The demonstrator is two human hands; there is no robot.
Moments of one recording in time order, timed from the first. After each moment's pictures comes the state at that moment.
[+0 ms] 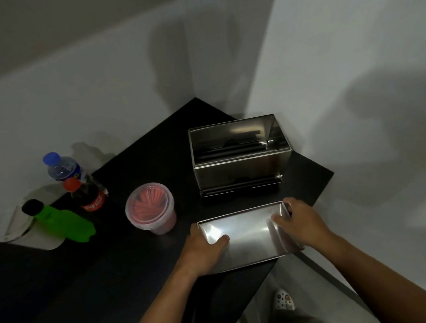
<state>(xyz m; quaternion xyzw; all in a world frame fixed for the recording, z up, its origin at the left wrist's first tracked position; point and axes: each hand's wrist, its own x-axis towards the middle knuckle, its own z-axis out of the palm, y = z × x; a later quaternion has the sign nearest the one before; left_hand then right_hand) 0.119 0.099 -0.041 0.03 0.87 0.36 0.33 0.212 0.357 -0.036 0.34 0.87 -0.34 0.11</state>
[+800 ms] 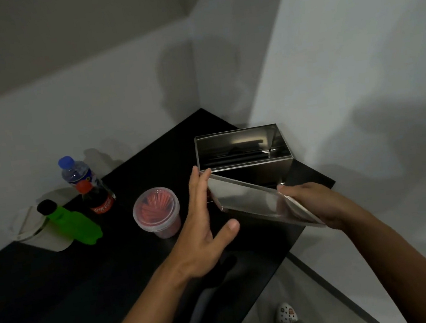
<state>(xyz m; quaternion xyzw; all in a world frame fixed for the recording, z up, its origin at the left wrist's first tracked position) 0.132 0.088 0.064 0.36 0.74 0.56 0.13 0.202 0.368 0.075 0.31 0.79 -0.51 0.12</state>
